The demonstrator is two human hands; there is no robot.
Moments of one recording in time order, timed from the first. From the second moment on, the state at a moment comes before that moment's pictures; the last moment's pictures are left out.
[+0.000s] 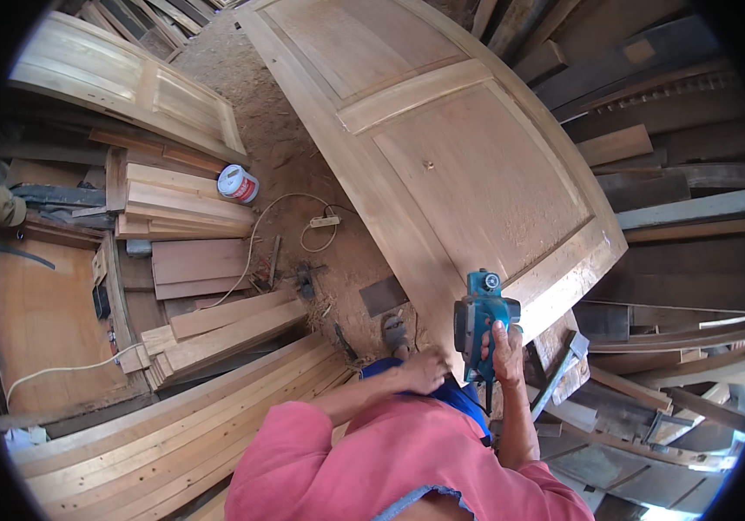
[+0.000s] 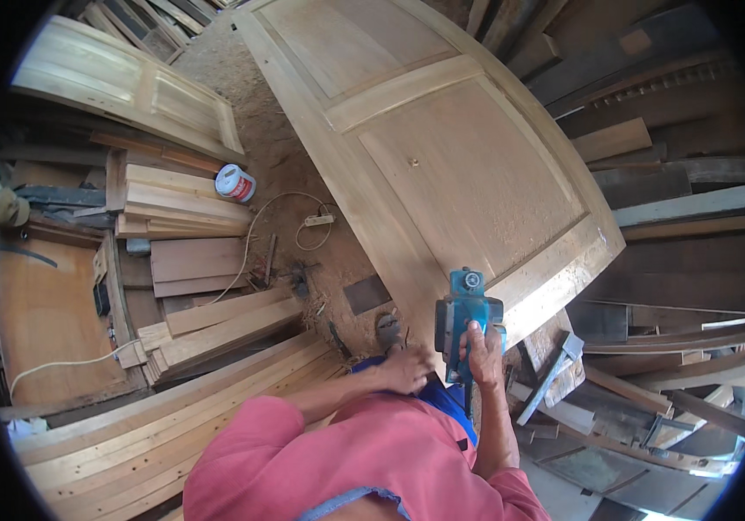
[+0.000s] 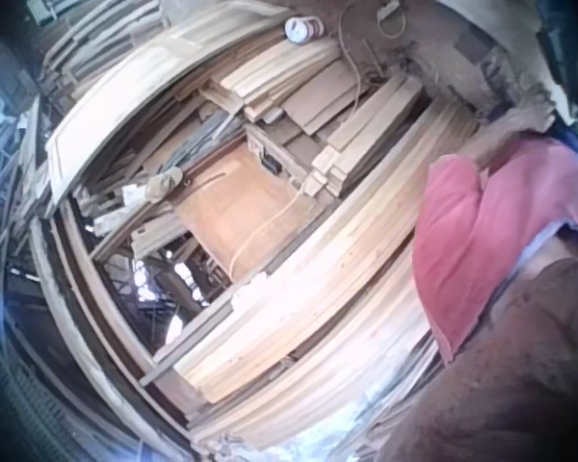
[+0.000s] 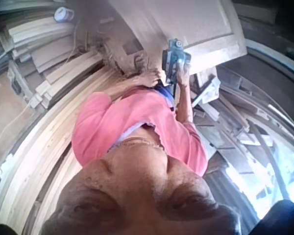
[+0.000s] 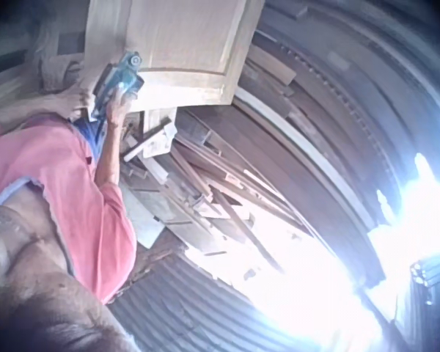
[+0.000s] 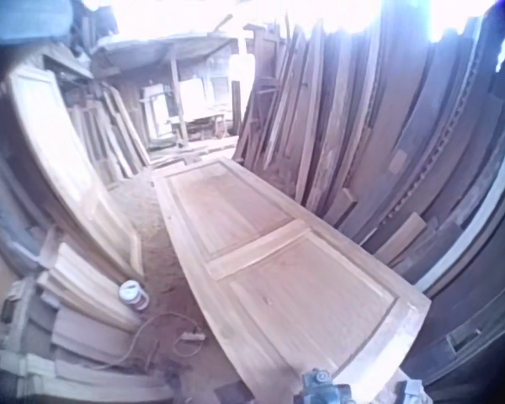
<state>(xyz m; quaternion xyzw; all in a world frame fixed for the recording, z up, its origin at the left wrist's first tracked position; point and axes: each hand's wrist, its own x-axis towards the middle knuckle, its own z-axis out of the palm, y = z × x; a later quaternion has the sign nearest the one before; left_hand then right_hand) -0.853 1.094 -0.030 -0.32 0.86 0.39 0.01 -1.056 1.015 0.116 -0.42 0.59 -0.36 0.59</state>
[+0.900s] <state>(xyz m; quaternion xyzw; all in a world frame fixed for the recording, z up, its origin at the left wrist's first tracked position) -0.514 1.168 -0.073 -0.82 0.45 0.32 0.15 -0.979 0.890 0.151 -0.55 0.50 -0.28 0.61</state>
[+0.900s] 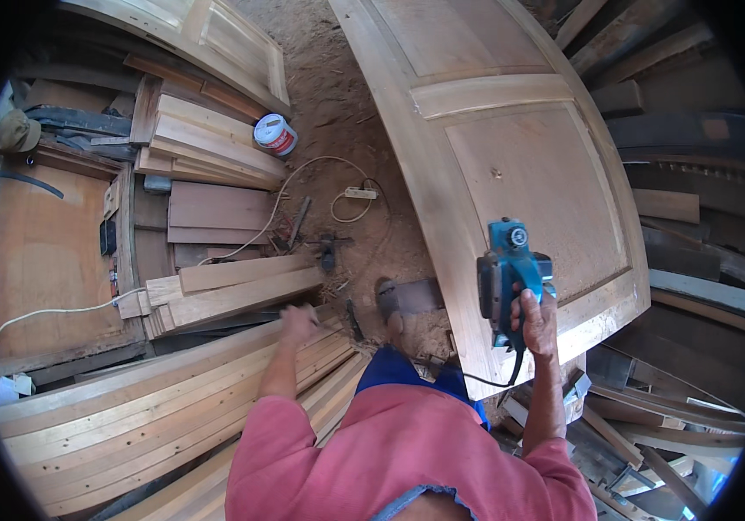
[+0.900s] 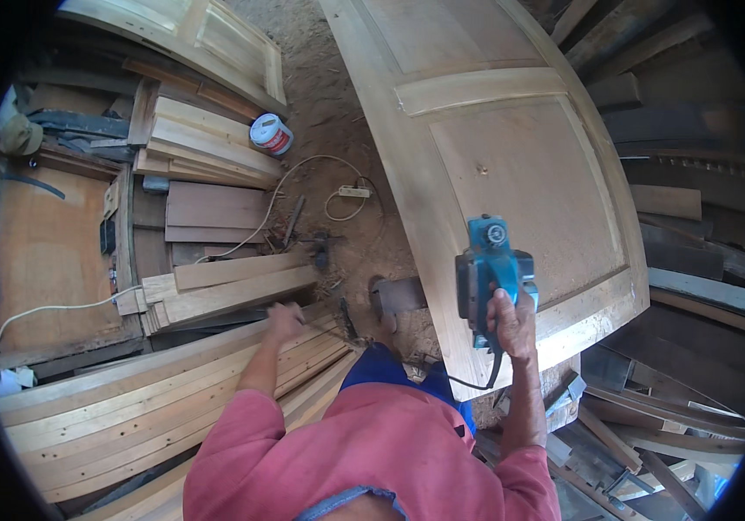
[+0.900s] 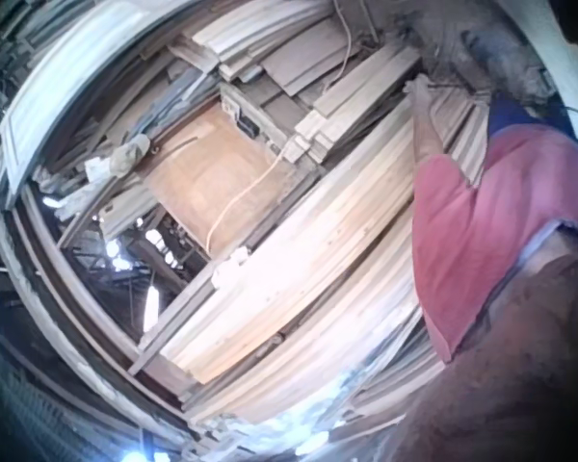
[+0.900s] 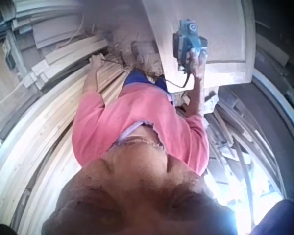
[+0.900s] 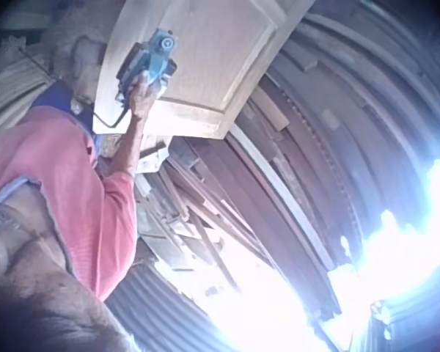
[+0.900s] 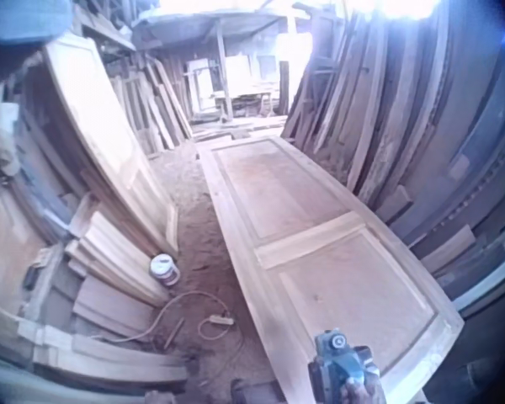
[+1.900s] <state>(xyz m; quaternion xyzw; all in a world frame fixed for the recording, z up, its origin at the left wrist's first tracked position) -0.396 1.130 -0.057 -0.88 0.29 0.35 -0.10 -0.876 0.879 0.108 -0.52 0.54 -0.24 0.62</state>
